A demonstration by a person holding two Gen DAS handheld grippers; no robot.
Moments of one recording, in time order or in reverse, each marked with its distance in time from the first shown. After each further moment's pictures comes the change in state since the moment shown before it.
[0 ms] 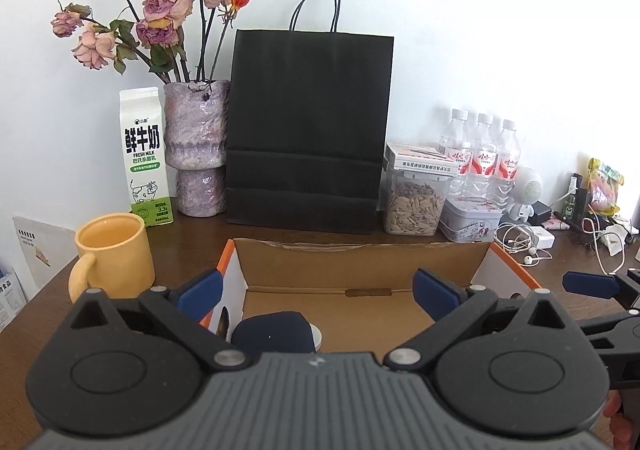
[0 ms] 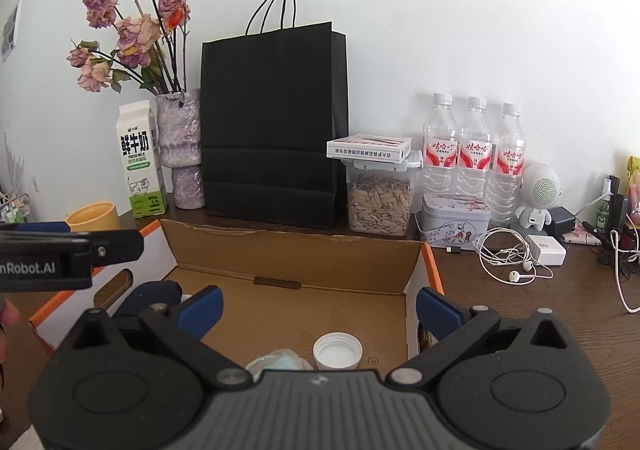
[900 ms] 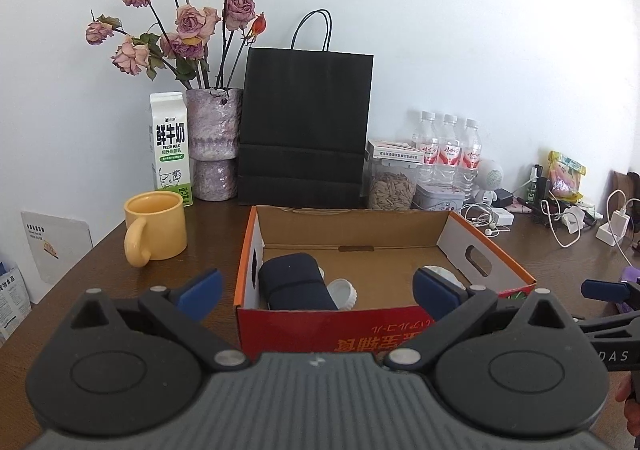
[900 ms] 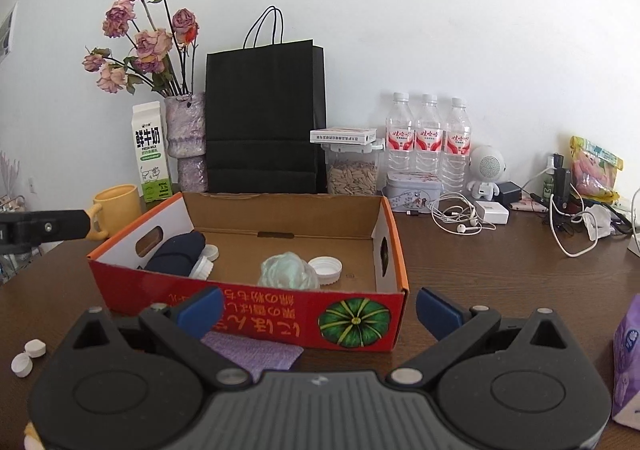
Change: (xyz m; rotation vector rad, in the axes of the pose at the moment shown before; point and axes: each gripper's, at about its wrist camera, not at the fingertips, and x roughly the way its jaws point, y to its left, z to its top) left arm -0.118 0.025 -0.045 0.013 -0.015 -0.051; right arm -0.123 0.013 -0.062 0.036 -0.010 -0.067
